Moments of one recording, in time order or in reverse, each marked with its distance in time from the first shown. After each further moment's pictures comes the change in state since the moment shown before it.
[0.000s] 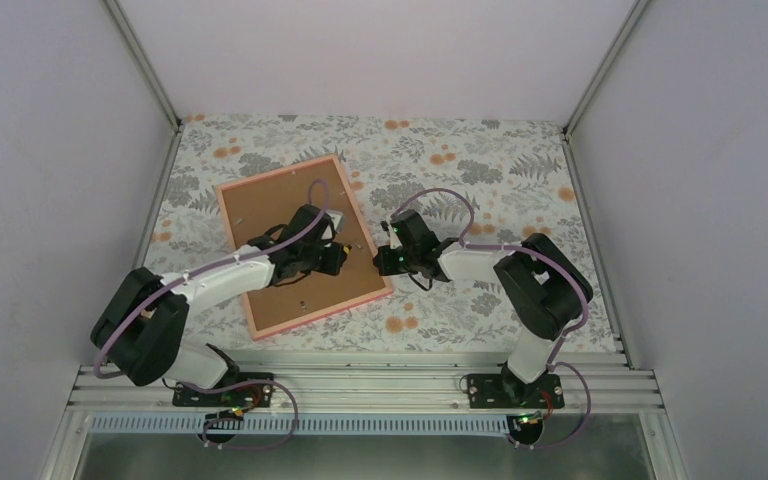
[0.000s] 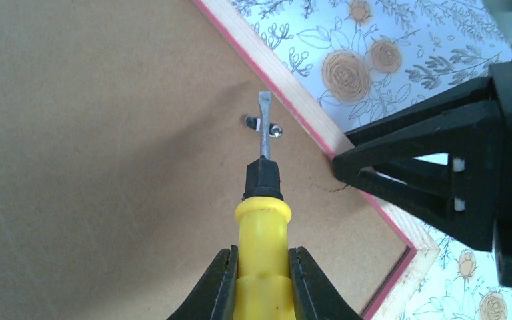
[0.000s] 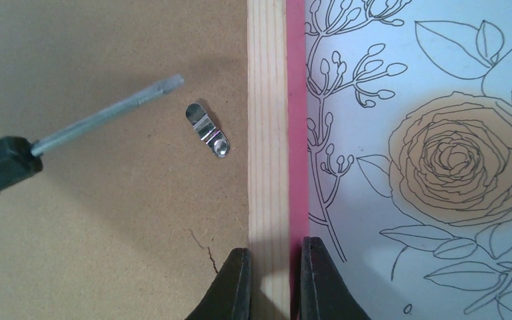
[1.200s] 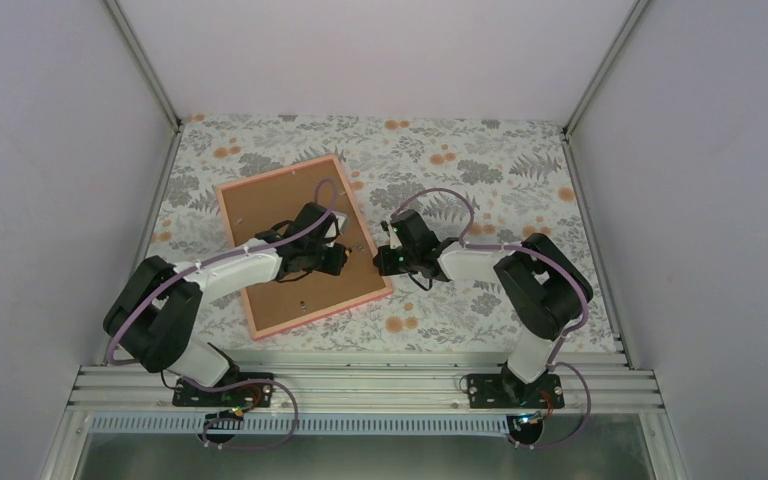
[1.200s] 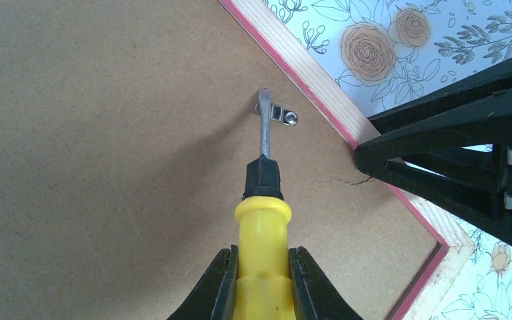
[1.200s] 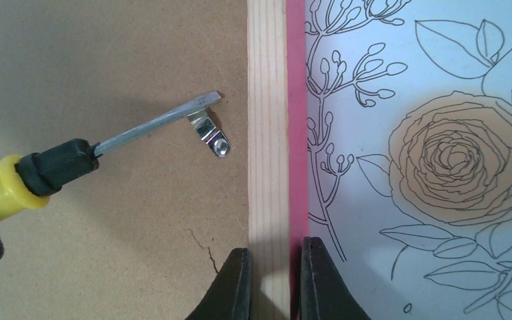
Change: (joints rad) left arm 0.009 0.079 0.047 -0.038 0.010 0.050; right arm 0.000 0.000 0.002 -0.005 0.000 -0.004
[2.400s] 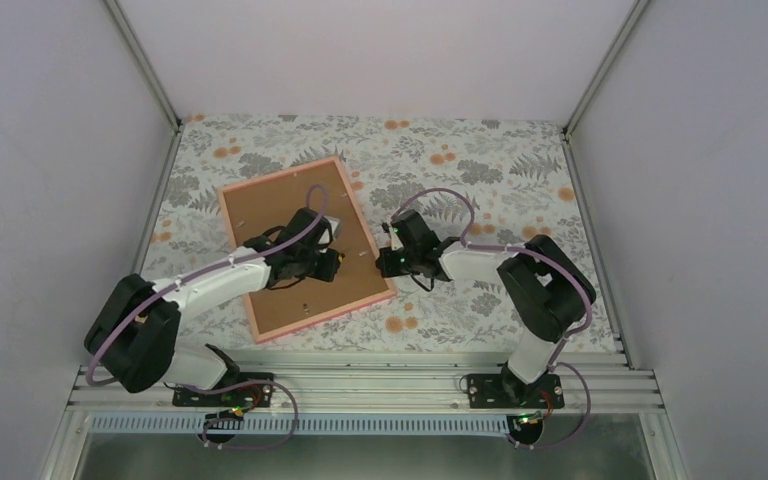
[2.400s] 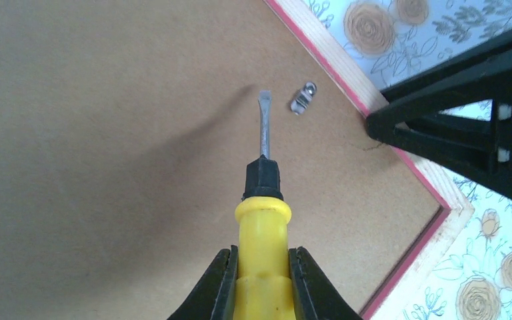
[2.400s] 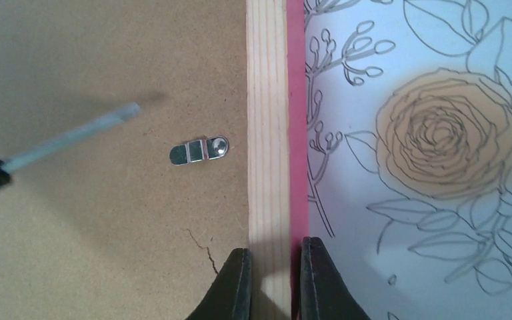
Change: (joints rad) left arm -0.013 -0.100 -0.037 -0.084 -0.017 -0.023; right arm 0.000 -0.012 0.003 -0.038 0.006 -0.015
